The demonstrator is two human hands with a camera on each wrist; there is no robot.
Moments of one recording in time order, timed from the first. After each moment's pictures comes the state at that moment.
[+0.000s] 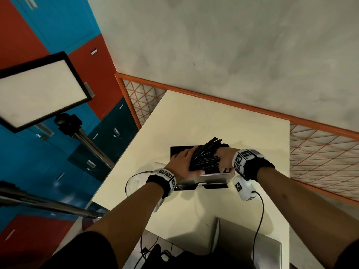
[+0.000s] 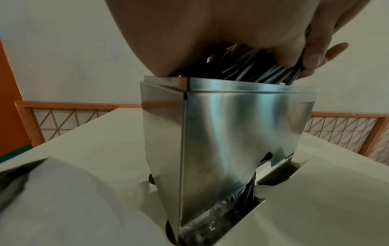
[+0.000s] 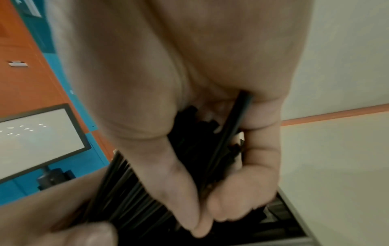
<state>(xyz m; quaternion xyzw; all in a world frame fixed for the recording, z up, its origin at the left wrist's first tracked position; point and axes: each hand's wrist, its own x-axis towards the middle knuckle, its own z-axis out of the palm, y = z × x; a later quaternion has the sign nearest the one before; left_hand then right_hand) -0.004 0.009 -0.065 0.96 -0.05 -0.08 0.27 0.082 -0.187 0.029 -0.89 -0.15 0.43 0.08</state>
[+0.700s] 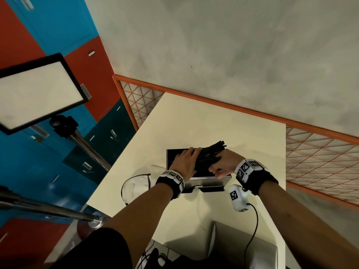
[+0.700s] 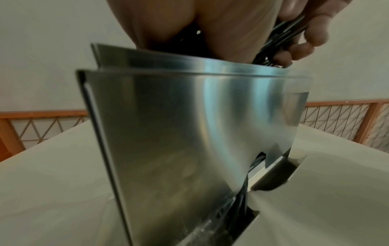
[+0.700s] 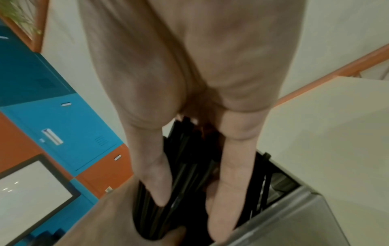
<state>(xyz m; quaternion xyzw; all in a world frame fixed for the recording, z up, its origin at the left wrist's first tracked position) 0.014 -0.022 -0.058 0.98 -0.06 -0.04 0.17 0.075 -0.205 0.023 -0.83 -0.05 0.43 0.35</state>
